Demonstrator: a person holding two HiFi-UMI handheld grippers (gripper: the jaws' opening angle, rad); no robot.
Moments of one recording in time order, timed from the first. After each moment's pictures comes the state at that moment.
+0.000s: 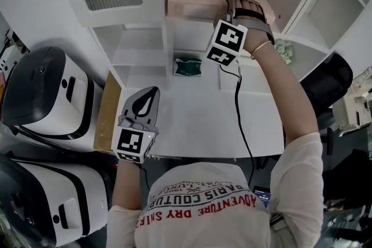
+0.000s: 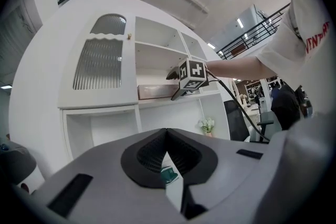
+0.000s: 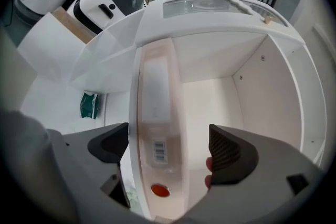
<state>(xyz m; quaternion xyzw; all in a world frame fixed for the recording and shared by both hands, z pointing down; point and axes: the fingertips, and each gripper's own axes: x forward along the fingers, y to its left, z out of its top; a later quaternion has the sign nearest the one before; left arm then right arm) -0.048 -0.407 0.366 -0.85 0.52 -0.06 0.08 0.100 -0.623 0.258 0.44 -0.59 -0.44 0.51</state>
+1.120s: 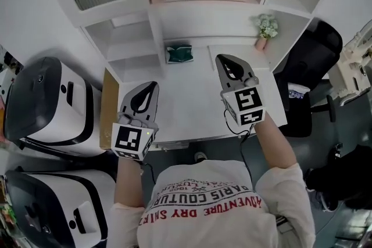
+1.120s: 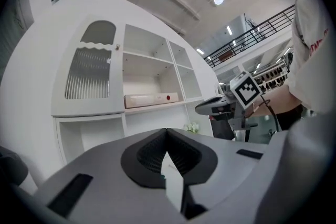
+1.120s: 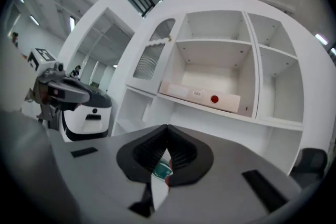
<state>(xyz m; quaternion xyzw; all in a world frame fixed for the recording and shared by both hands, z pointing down) -0.033 -0.351 0.349 -0.88 0.46 -0.05 0.09 0.137 -0.411 0.342 0.52 -0.84 -0.10 0.12</state>
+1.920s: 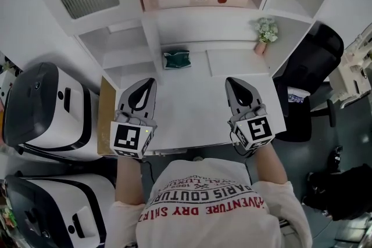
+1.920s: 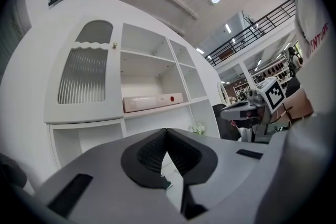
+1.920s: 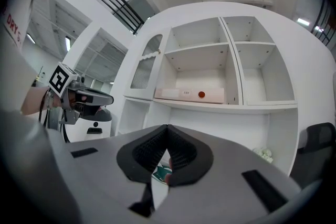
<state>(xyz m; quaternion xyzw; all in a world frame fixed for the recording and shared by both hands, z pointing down) -0.019 -0.390 0.339 -0.88 0.47 -0.05 0.11 0.180 -0.383 0.369 0.52 -0.85 -0.08 0.02</state>
